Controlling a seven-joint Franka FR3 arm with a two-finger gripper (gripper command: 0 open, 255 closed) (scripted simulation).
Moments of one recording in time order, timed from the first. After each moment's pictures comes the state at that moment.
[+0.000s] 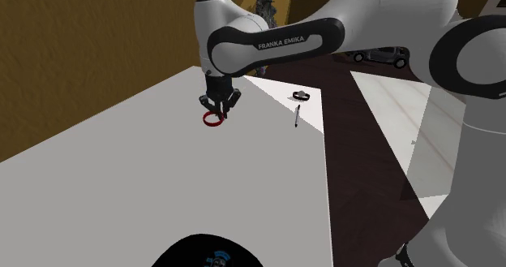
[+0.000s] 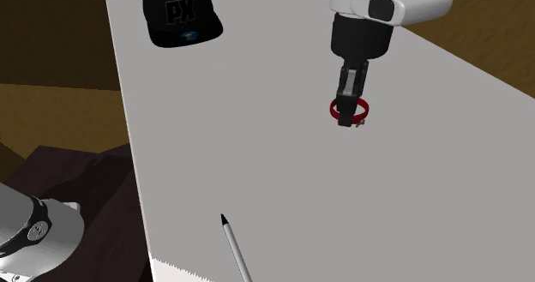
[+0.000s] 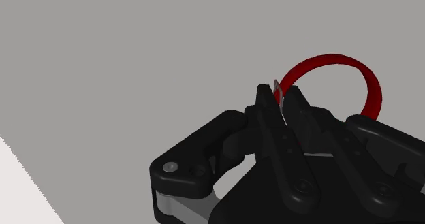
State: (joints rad) arm 0.05 0.36 0.43 -1.53 -0.37 1.86 0.81
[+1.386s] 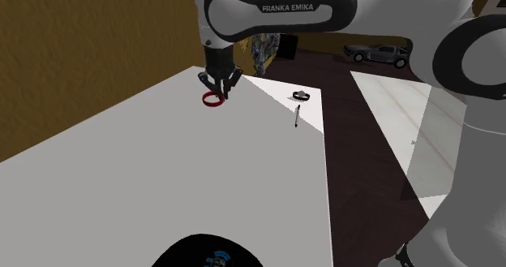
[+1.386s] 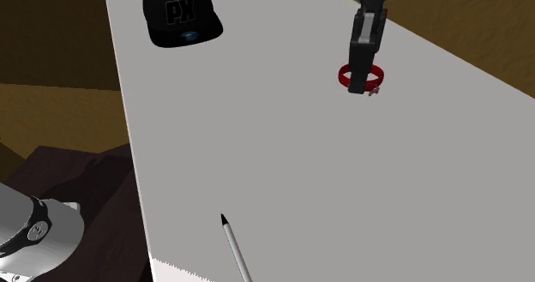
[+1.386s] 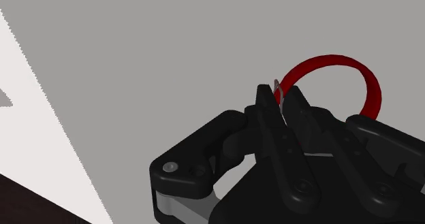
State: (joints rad) arm 0.06 0.36 0.44 -1.35 -0.35 1.68 0.77
